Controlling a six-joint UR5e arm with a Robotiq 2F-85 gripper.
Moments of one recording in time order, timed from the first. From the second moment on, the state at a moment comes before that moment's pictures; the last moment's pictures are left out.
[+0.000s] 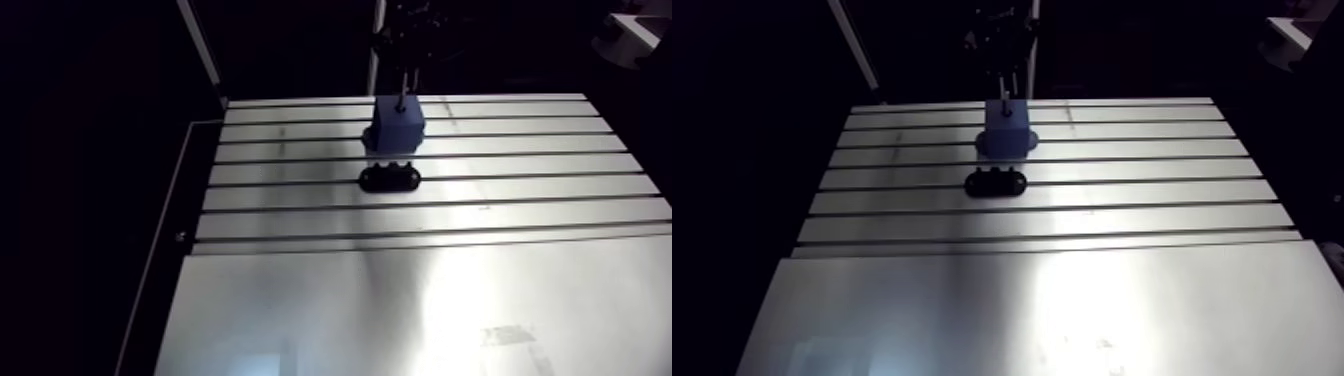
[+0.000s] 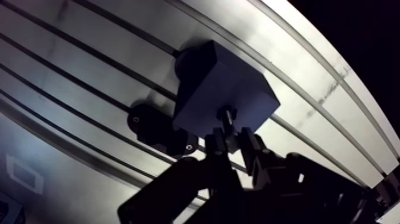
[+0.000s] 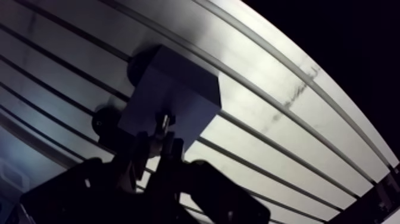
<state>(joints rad) -0.07 -1.05 1.46 -1.80 -1.67 -2.22</state>
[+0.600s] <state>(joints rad) -0.07 -1.05 1.46 -1.80 -1.67 -2.22</state>
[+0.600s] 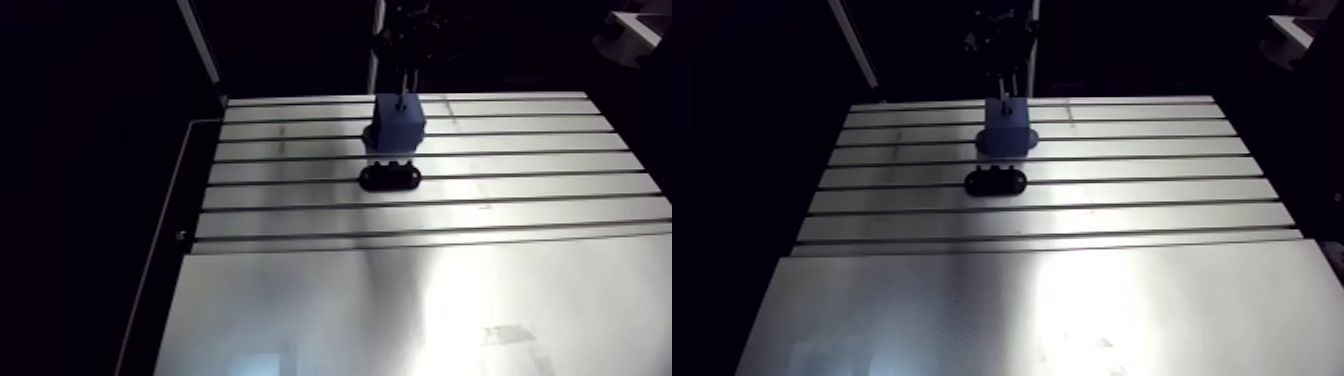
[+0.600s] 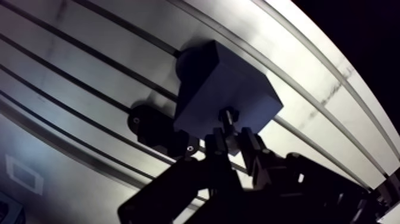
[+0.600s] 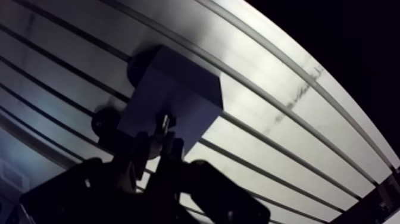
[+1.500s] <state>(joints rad) -0.07 -1.04 1.46 -1.80 -1.67 -2.22</state>
